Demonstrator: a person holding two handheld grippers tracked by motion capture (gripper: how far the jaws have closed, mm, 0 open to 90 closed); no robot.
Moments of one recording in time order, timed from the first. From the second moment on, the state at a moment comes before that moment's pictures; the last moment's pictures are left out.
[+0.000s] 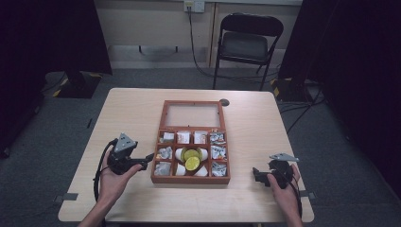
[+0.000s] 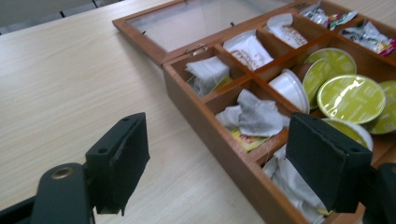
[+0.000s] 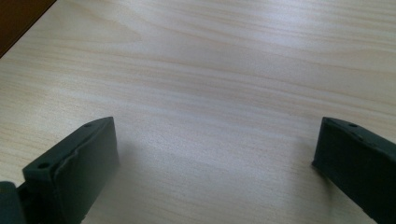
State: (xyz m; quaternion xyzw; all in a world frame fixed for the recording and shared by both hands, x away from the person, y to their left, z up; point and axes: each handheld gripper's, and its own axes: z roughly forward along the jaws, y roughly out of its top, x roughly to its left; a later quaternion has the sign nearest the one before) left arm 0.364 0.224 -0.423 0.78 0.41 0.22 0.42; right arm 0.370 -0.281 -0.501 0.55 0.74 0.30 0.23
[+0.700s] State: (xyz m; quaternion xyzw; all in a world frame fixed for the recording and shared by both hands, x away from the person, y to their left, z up) left arm 0.382 0.193 -0.421 0.80 0.37 0.13 0.45; right arm 0.370 -0.281 -0.501 0.55 0.74 0.30 0.23
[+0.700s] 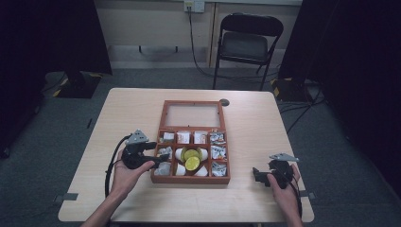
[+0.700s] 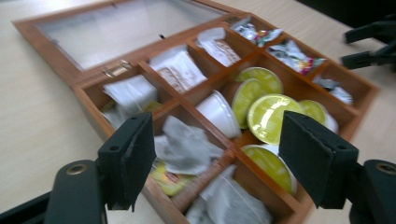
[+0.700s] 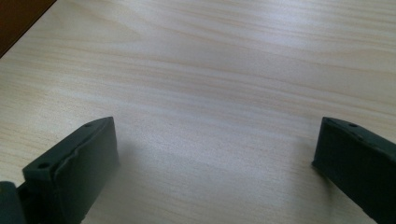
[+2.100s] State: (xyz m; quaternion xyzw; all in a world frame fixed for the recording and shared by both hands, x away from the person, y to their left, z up) left arm 0.400 0.115 -0.428 0.86 0.29 0.06 0.43; right arm 0.370 -0.281 -0.501 0.55 0.74 0.30 0.23
